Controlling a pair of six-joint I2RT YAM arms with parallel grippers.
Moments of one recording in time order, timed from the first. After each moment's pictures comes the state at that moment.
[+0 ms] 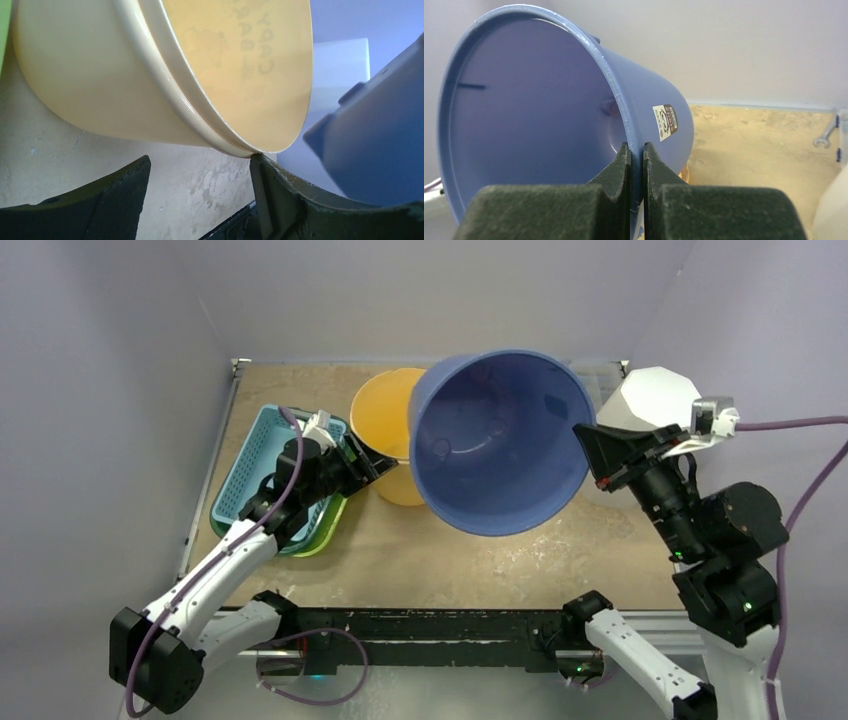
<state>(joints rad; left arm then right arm) -0.45 0.97 0.74 -0.15 0.18 -0.96 0.43 0.67 1.38 -0.53 -0.03 0.39</state>
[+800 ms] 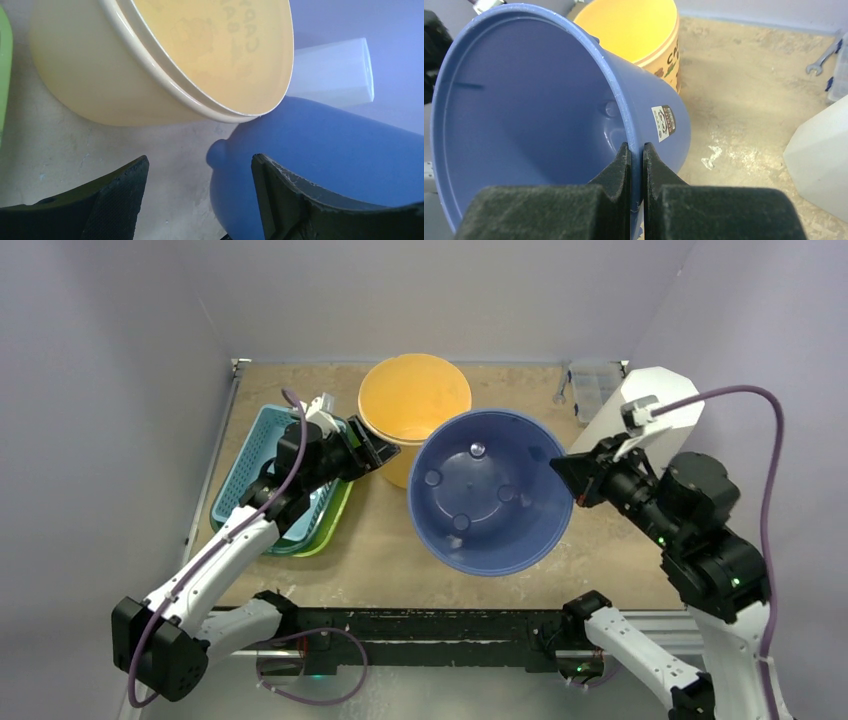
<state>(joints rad) -0.45 1.07 0.86 -0.15 0.18 -0.87 0.43 0.72 1.43 -0.90 -0.09 0.26</state>
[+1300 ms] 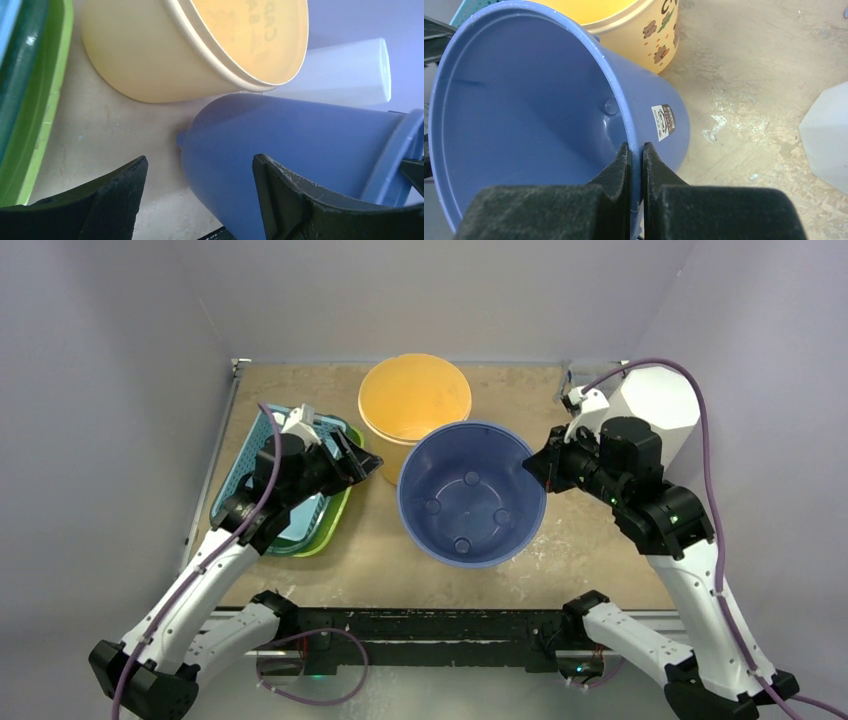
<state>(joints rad) -0.45 0.91 0.88 -0.40 0.12 -0.85 0.43 0.89 1.32 -0.89 -0.13 0.23</state>
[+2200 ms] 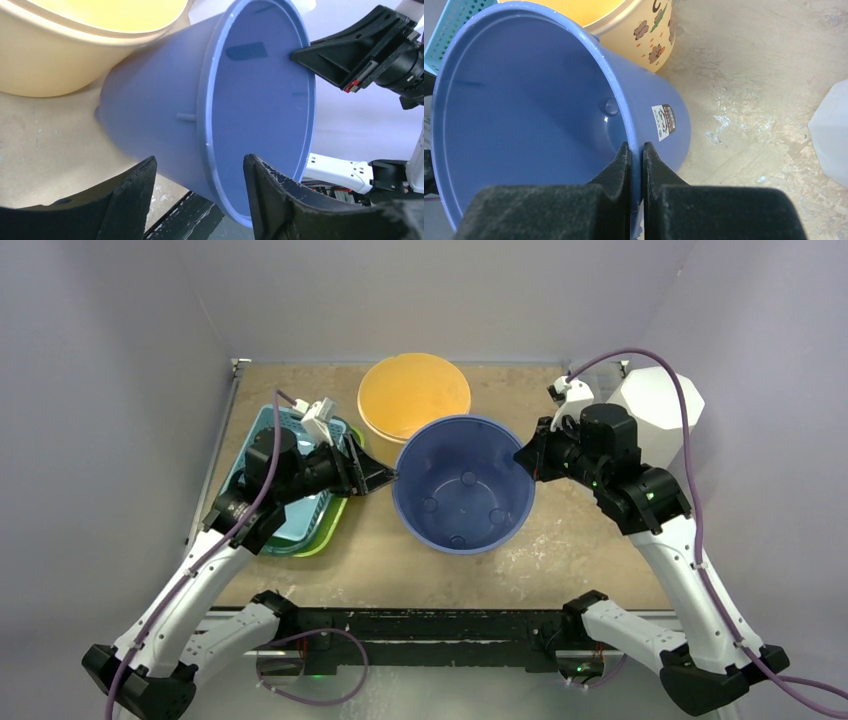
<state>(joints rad) -0.47 0.89 0.98 -0.40 0.44 -0.73 0.43 0.98 1.31 -0.83 -0.10 0.27</state>
